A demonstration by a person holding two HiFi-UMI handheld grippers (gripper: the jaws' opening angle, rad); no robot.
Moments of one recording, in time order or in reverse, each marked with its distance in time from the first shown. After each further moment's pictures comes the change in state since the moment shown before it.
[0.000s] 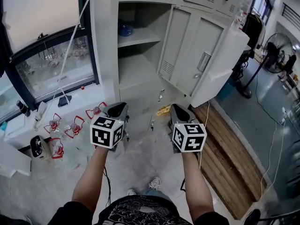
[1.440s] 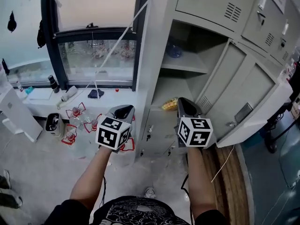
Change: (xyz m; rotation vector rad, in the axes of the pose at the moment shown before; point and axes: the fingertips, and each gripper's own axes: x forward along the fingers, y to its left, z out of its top) left arm -0.008 0.109 0.021 -0.047 -0.015 0.358; right arm 0.164 0.066 0.096 -0.136 -0.116 0.370
